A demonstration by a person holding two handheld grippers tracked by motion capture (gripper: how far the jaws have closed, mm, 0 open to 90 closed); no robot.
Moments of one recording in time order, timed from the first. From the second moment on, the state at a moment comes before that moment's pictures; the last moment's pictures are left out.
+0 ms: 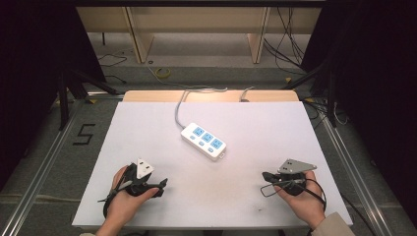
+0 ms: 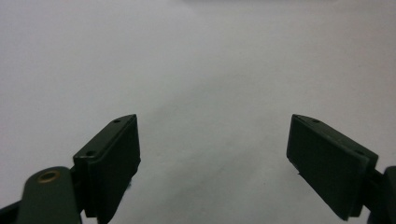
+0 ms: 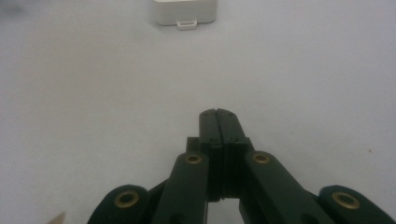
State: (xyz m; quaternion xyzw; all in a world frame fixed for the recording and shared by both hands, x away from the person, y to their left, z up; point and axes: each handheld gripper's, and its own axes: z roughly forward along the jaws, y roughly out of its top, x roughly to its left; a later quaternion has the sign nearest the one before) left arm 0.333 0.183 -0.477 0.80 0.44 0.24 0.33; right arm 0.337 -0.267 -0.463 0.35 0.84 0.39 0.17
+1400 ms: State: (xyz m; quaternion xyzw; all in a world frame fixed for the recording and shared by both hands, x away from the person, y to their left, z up) left arm 0.334 0.181 -0.478 0.80 0.44 0.24 0.33; right arm 0.358 -0.234 -0.446 0.33 0.84 0.39 0.17
